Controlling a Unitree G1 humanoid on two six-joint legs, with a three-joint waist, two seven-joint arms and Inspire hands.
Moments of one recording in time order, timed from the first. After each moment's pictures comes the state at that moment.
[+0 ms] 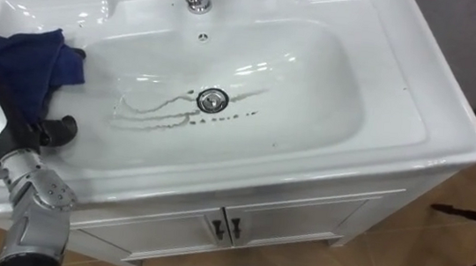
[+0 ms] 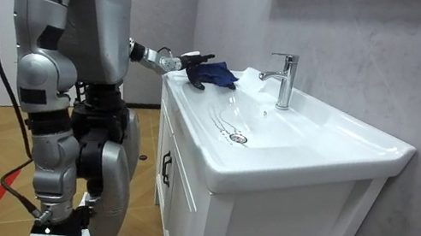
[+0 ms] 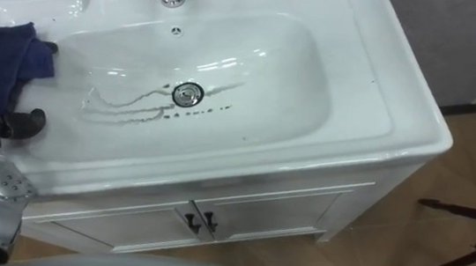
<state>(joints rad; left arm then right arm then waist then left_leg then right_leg) 0.15 0.24 0.19 0.37 0.54 0.10 0.63 0.15 -0.26 -0.09 1.31 -0.01 0.17 -0.01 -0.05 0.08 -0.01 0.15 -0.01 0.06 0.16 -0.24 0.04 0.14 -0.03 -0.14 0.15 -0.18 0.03</state>
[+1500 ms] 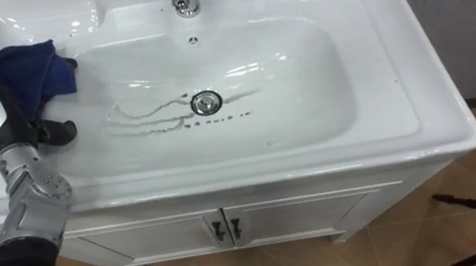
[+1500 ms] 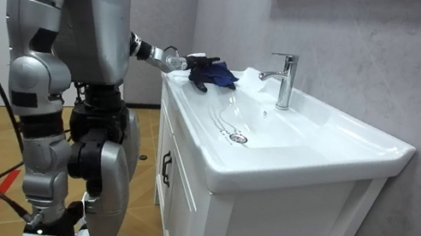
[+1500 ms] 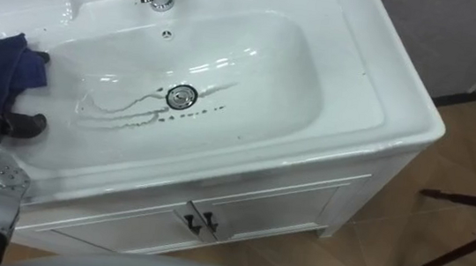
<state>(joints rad) 0.05 0.26 0.23 0.51 0.55 0.13 0.55 0.16 -0.29 -0.09 1.31 -0.05 0.20 0.11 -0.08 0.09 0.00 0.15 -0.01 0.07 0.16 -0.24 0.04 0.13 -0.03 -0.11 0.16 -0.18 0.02</state>
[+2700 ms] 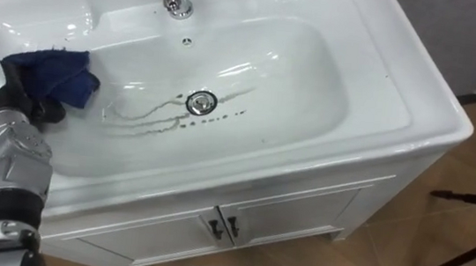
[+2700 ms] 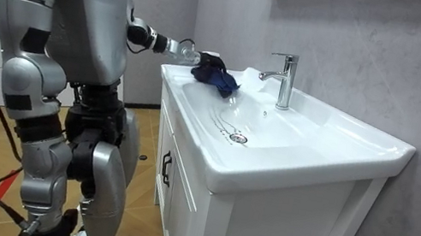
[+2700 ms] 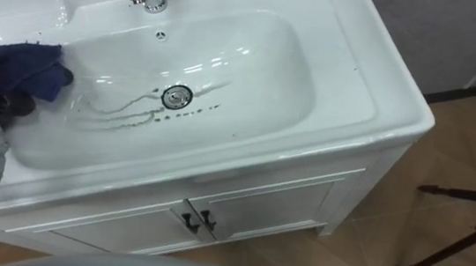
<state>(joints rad) -0.18 0.41 0.24 0.70 0.65 0.26 0.27 0.10 -0.31 -0.10 1.29 -0.13 0.28 0.09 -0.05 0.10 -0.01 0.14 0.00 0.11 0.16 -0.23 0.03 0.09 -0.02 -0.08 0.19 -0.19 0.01</state>
